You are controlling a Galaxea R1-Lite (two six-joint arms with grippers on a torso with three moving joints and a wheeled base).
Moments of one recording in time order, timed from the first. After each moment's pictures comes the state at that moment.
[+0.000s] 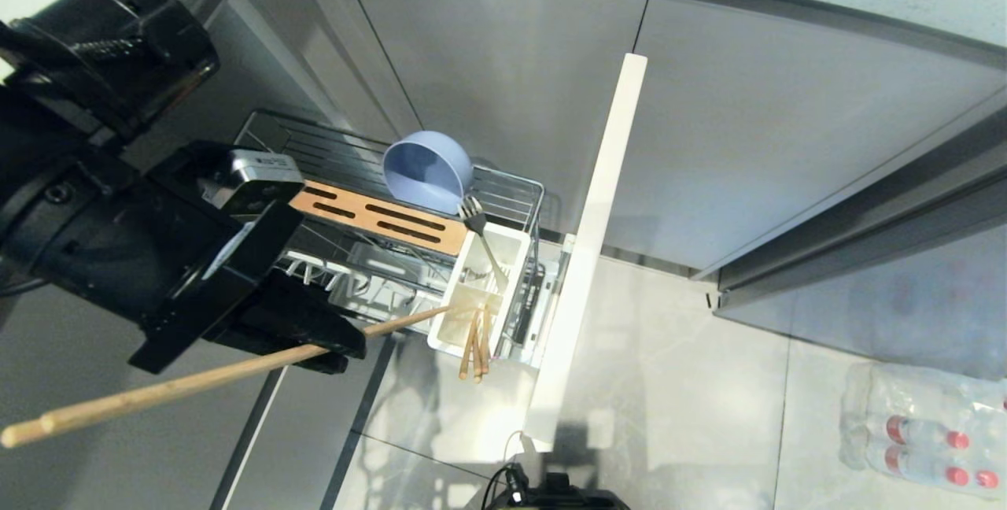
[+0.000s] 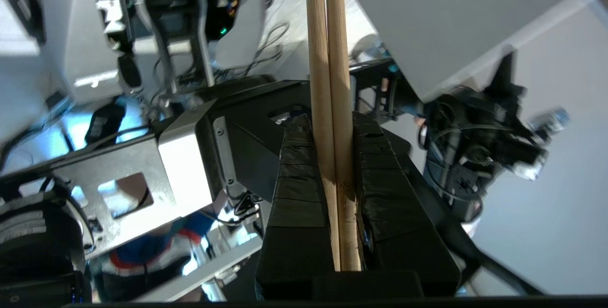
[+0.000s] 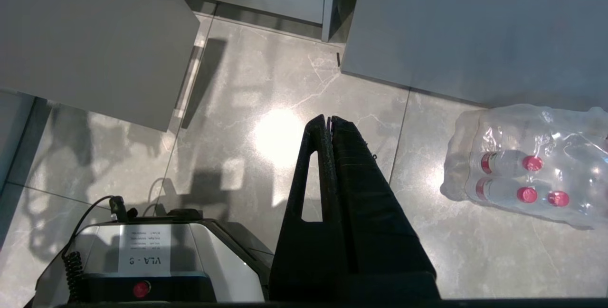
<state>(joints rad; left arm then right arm) -0.52 1.56 -1.75 1.25 -0.42 -0.59 0.00 0.00 0.00 0.00 -0.01 0.03</state>
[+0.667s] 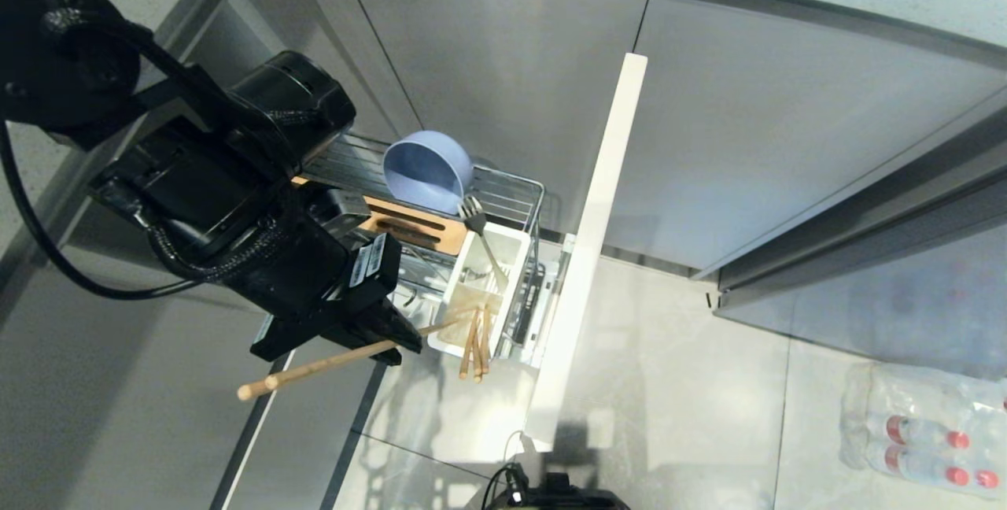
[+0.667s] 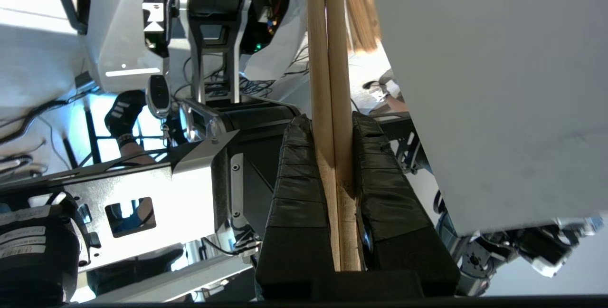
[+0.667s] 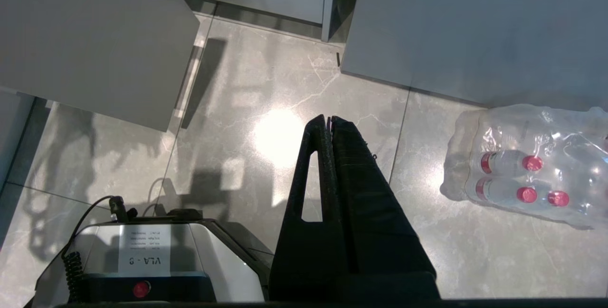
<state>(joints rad) -0.54 1.72 -1.74 1.16 -0.28 -0.70 0.00 0.00 0.00 0.00 -0.01 0.03</state>
